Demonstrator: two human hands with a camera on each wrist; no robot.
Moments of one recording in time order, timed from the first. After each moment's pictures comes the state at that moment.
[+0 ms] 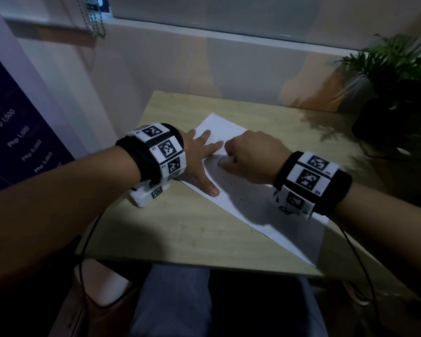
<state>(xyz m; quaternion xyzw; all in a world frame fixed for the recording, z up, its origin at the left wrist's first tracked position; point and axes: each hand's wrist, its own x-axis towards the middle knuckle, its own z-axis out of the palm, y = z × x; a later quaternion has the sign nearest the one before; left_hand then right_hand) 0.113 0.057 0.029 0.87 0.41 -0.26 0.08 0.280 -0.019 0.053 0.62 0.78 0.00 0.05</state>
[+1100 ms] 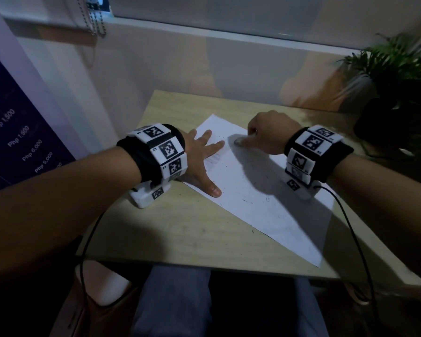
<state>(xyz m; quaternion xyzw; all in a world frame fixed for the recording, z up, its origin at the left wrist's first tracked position) 0.111 0.054 0.031 0.87 0.40 -0.27 0.06 0.325 0.033 0.052 0.69 0.73 -0.03 0.03</state>
